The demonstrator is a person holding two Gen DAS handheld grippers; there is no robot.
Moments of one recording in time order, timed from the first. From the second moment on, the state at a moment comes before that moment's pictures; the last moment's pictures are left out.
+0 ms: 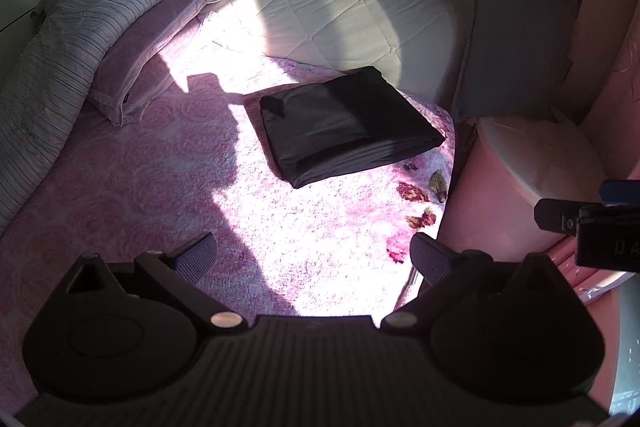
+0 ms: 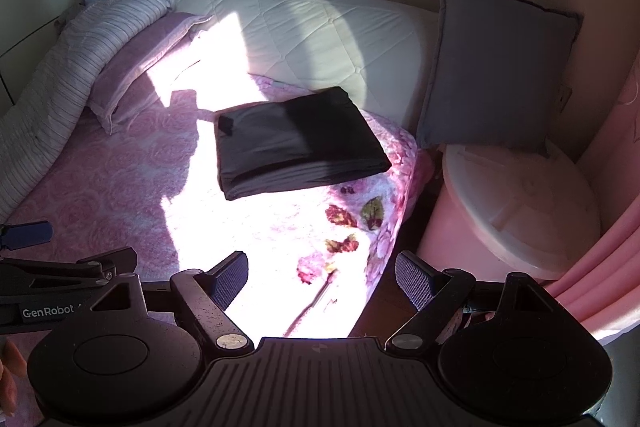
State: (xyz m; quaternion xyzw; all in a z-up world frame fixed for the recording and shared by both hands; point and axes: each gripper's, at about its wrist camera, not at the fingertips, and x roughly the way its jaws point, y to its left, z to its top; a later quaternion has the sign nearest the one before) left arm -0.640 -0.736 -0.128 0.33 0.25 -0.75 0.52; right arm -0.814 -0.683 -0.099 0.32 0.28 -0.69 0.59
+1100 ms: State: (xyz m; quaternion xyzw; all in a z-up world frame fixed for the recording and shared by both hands) left arm -0.756 -0.835 -0.181 0.35 0.30 -0.71 0.53; right arm -0.932 -0.801 -0.149 0.34 0.32 -0.64 0.61
